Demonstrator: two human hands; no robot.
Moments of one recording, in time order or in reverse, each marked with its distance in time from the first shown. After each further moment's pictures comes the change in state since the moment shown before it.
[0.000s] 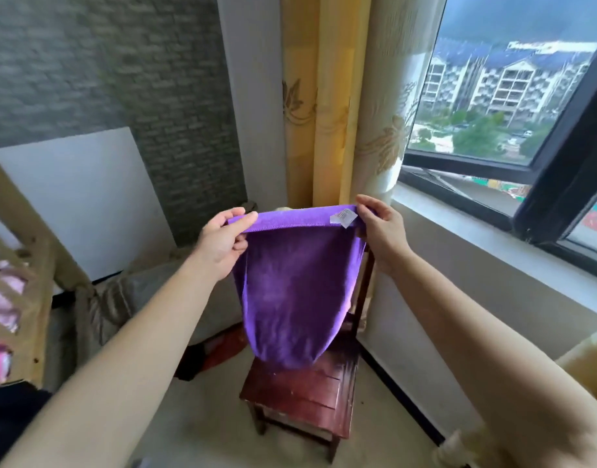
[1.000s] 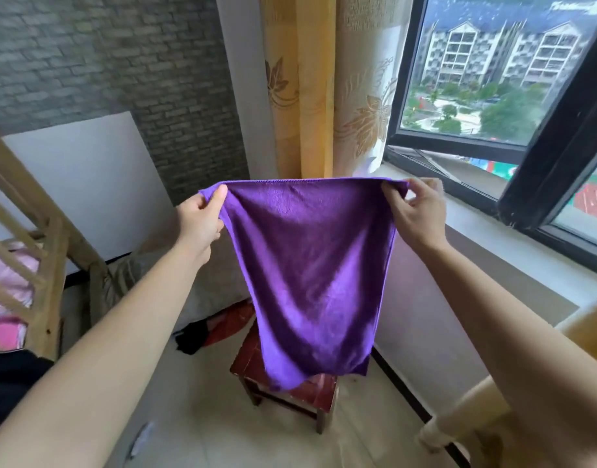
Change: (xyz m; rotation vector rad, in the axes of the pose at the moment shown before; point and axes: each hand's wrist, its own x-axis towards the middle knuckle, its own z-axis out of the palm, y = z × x) left_hand -0.025 -0.014 0.058 0.328 0.261 0.289; right_hand 0.024 -0.014 -0.133 -0.607 0.173 -0.371
